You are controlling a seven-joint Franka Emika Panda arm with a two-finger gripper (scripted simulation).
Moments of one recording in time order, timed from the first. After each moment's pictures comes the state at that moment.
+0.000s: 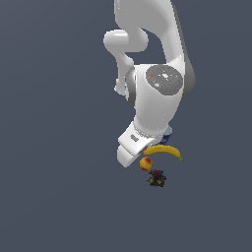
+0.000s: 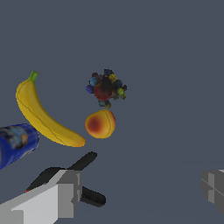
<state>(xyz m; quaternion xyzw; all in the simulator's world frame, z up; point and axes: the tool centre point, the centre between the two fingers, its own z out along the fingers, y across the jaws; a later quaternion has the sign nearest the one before) 0.086 0.056 0.195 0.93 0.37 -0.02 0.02</state>
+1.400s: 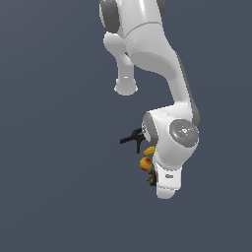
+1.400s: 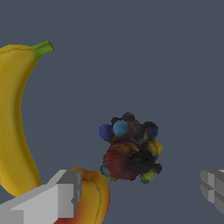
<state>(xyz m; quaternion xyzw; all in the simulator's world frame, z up) 0.128 0.133 0.082 0.75 0.66 0.00 0.00</state>
